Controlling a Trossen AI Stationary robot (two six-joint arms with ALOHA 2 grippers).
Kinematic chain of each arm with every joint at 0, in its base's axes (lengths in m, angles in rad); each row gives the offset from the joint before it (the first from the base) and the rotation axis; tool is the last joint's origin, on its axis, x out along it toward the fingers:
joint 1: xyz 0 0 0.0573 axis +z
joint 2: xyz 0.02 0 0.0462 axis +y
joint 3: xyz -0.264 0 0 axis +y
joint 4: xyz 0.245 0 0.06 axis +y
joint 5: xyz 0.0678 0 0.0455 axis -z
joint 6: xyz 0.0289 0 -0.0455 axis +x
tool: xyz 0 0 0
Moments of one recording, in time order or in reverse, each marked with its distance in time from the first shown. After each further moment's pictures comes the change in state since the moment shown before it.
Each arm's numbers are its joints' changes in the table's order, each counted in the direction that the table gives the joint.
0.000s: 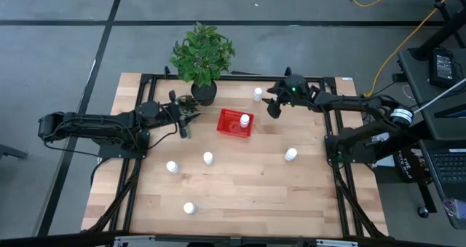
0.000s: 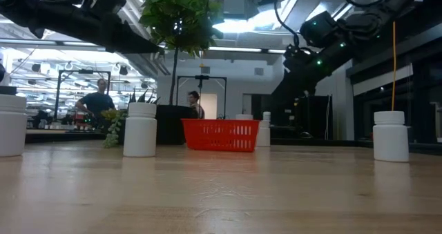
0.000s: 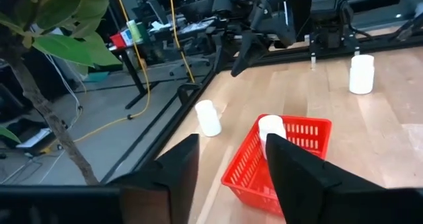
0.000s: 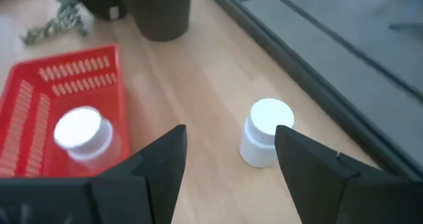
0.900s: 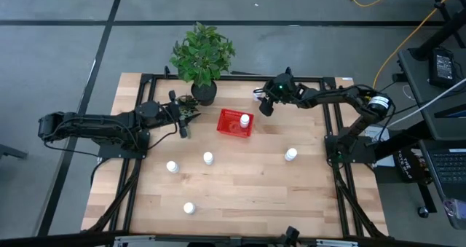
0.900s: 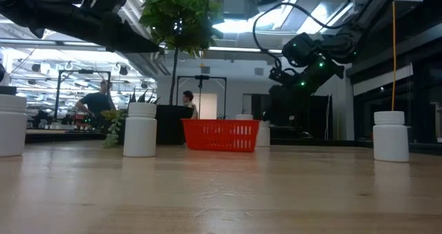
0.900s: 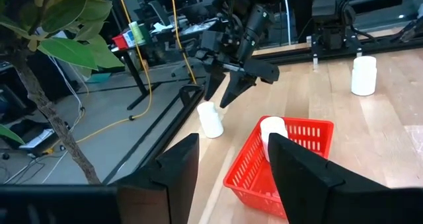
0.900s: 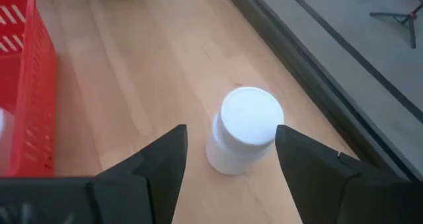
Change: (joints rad) left arm 0.000 0.000 0.000 -0.007 0.000 -0.003; right arm -0.019 0.258 -0.097 -0.064 0.067 -0.112
